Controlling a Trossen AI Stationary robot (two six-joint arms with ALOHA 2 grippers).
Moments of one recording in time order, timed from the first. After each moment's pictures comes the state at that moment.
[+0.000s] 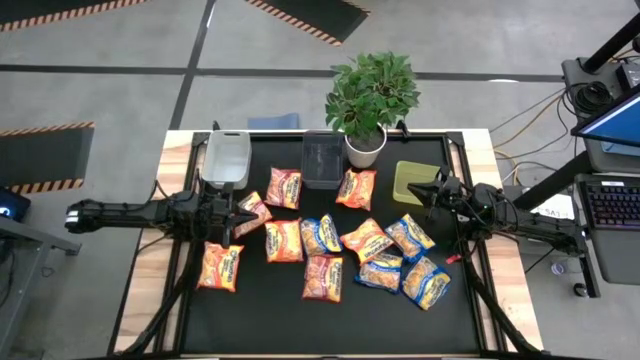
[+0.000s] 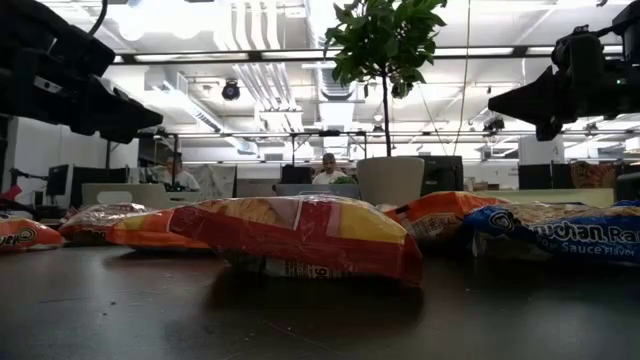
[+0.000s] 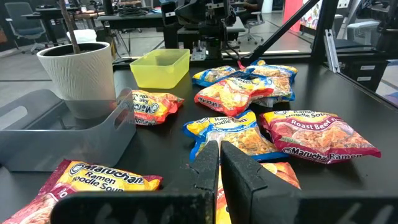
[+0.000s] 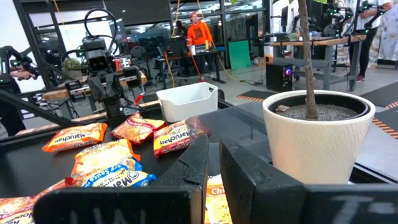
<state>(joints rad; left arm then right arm) 0.02 0.18 0.04 -0.02 -0.02 0.04 -0.24 0.01 0.02 0.03 0.11 0.11</state>
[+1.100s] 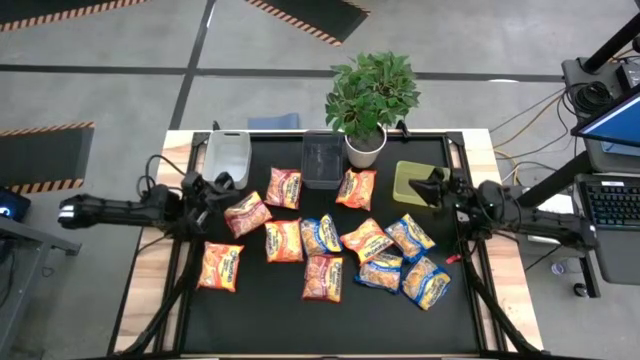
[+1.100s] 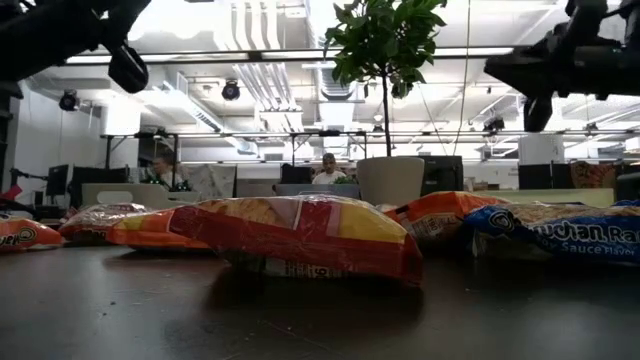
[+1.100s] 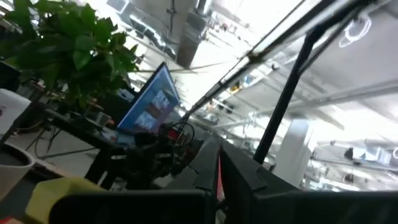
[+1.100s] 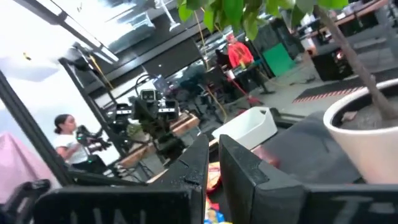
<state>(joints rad) 0.01 0.35 0.04 0.83 -0.02 -0.54 -0.24 0.21 0.05 0.35 0.04 0.50</state>
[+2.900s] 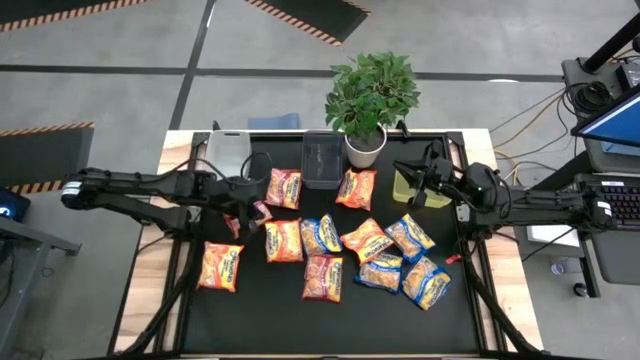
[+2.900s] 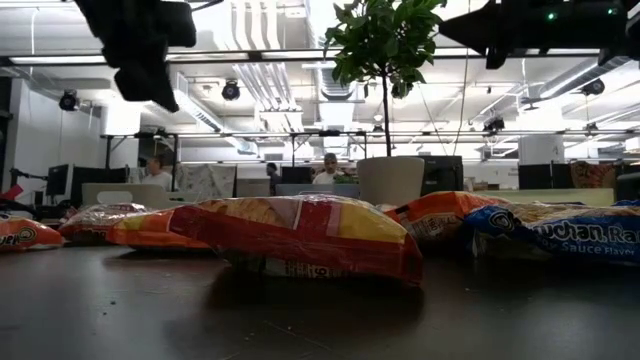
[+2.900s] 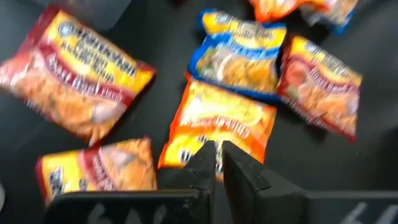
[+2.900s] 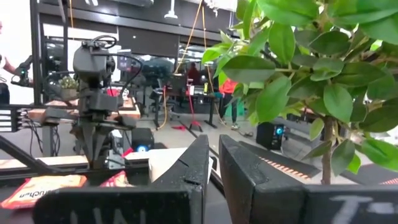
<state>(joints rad) 0.00 1.01 0.86 -0.80 -0.04 -0.44 -0.22 0.68 0.34 0.58 0.10 -0.12</state>
